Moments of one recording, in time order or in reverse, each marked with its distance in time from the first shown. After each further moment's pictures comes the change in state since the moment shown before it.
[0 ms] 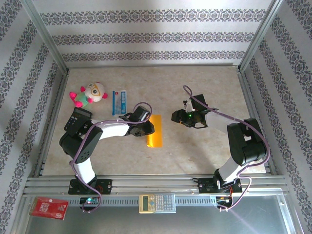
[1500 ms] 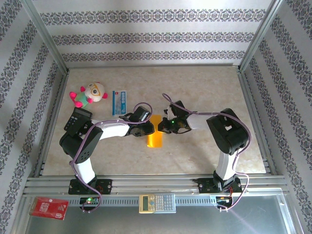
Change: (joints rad) left arm -0.003 0.000 0.000 -0.002 -0.010 0.000; right arm 0.231 0.232 0.057 0.141 -0.084 0.140
